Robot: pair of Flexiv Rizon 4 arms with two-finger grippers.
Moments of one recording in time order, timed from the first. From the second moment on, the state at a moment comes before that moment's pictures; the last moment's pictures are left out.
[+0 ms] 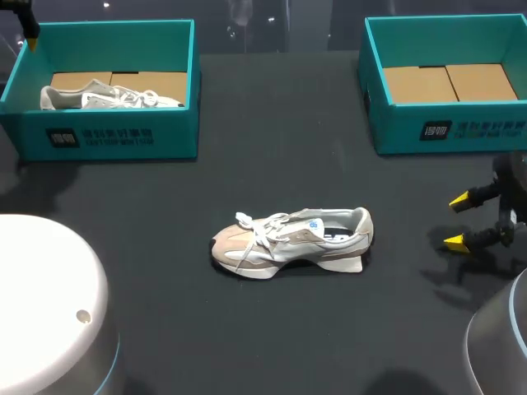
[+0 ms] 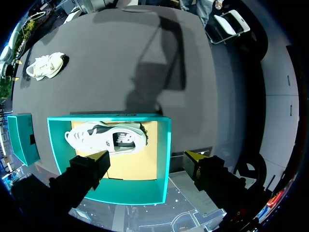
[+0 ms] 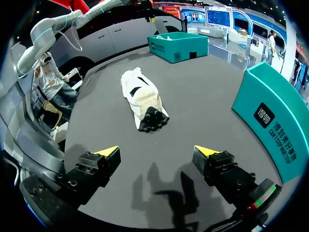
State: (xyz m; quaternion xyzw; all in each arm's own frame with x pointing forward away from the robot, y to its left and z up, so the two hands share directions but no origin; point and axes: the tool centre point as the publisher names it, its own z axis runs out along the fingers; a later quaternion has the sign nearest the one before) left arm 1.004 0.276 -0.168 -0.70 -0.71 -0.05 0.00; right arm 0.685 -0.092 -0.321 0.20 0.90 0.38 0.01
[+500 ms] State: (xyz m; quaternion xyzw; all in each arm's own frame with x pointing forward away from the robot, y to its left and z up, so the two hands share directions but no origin) left arm 1.004 0.276 -0.168 -0.70 -0.71 -0.05 0.00; right arm 0.695 -0.121 -0.356 0.12 0.84 0.53 0.02
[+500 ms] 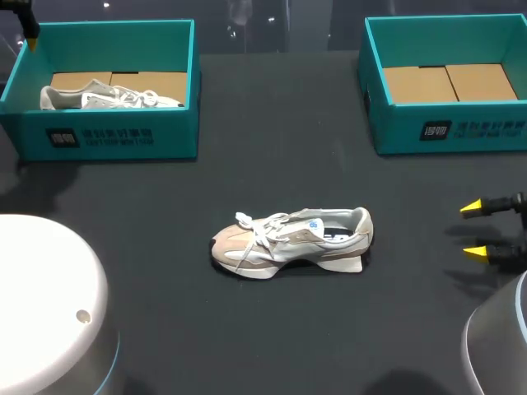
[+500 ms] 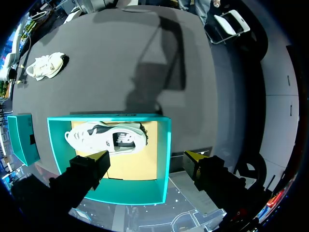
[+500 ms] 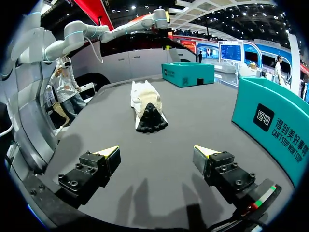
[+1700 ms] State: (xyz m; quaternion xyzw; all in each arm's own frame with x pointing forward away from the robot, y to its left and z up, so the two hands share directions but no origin) left arm 1.004 0.276 -0.168 -0.70 -0.71 -0.05 0.00; right arm 0.711 -0.070 -0.380 0.10 0.84 0.53 0.05
